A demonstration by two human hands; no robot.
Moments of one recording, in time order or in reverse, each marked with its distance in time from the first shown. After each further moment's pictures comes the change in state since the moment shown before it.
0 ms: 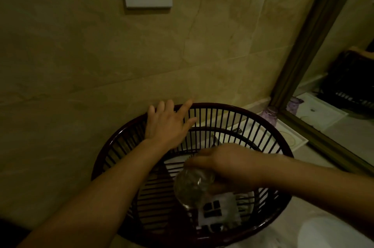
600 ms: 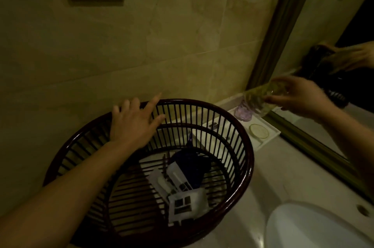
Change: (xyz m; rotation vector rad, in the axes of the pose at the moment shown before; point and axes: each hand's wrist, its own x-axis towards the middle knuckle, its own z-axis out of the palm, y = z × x) left_hand -0.003 0.003 0.004 0.013 0.064 -0.031; right_hand -0.151 0.174 -0.019 0.355 0.620 1.037
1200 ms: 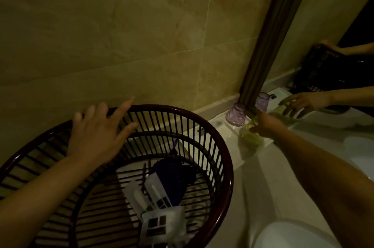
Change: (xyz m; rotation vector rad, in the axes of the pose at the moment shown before) left_hand 0.001 0.004 0.003 0.075 0.033 -0.008; right_hand 0.103 0.142 0.139 -0.332 -0.228 0.125
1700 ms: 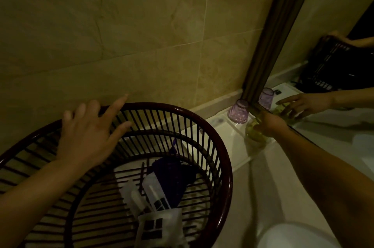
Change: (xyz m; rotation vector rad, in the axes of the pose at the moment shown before) left_hand 0.000 0.002 -0.003 0.014 -0.023 -0.010; right_hand 0.020 0.020 0.020 -0.044 -0.024 -0.015
